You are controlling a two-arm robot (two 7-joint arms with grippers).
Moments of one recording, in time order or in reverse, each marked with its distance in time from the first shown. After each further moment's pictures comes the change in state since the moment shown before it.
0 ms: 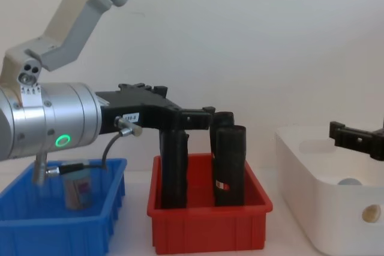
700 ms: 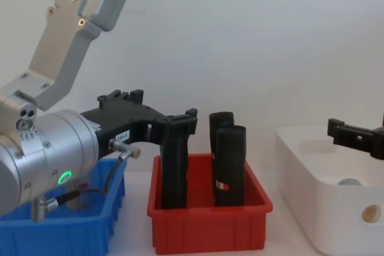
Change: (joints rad) left arm 0.098 -0.003 0.039 -0.022 0.015 -0.146 0.256; right arm -0.035 0.006 -0.002 -0.046 0.008 -0.003 -0.003
